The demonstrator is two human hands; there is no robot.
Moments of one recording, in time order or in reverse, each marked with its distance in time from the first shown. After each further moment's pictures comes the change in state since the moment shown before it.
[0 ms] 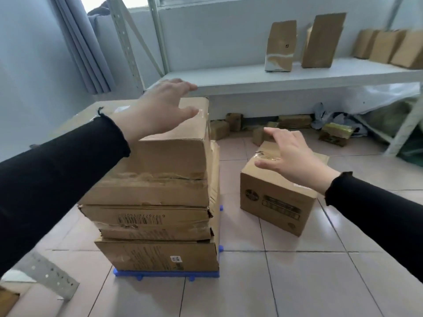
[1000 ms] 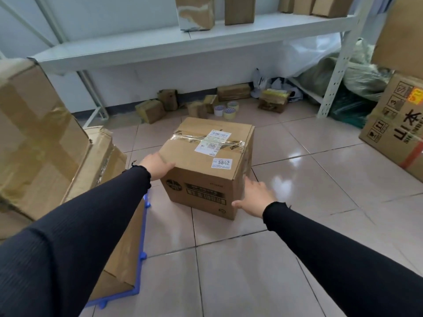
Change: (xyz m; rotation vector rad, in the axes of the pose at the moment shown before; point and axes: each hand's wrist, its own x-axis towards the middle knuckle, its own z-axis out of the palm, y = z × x) left_hand 0.097 0.105 0.370 -0.237 -0.484 -0.439; right_hand -0.028 0.291 0.125 -0.100 -0.335 0.489
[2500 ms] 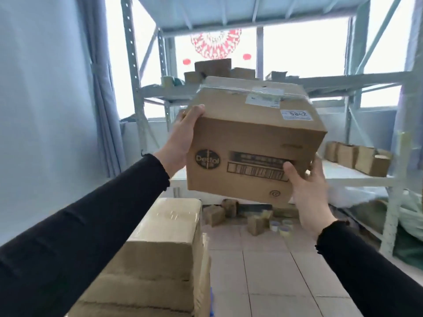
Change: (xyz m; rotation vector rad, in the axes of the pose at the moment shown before) left_hand -0.264 0.033 -0.425 -1.236 0.509 0.602; right_hand -0.182 -0.260 -0.281 1.298 0.706 -0.633
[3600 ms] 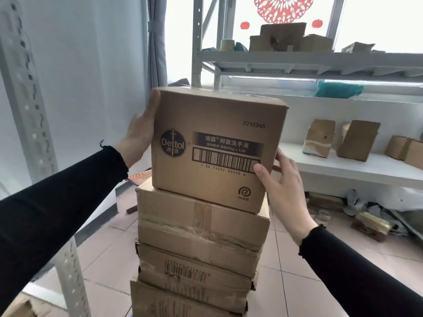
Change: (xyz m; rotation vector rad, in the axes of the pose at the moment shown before) left_hand -0.051 -0.022 -0.265 0.405 0.323 -0.061; right_hand -0.121 0.023 0.176 -0.381 -0.366 -0.091
